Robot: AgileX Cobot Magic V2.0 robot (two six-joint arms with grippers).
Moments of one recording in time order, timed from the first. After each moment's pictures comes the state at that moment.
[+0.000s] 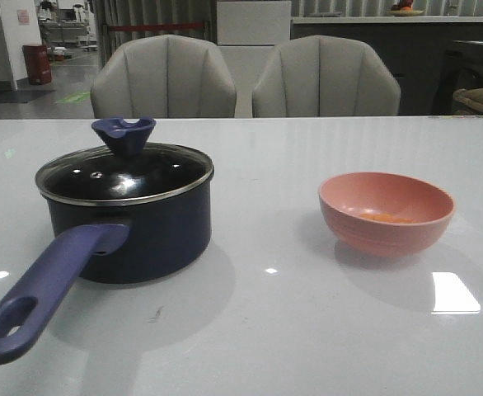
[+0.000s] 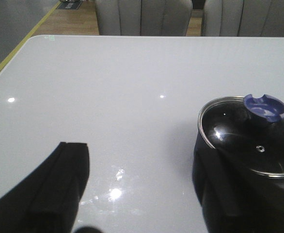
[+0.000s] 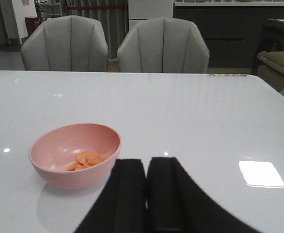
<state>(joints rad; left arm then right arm) -0.03 0.37 -0.46 0.01 0.46 -0.07 0.09 -0.01 0.03 0.03 0.07 0.04</state>
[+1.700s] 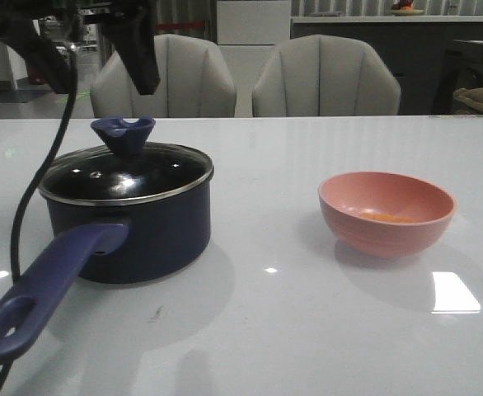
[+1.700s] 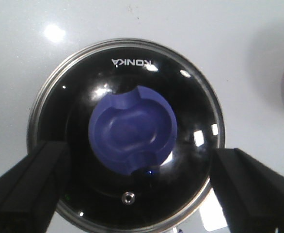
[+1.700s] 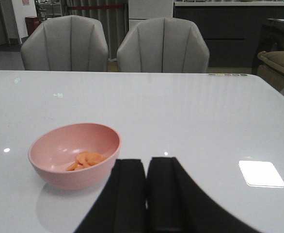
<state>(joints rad) -0.45 1.65 -1.43 0.03 0.89 -0.24 0.09 -0.01 0.03 0.03 0.07 0.04</state>
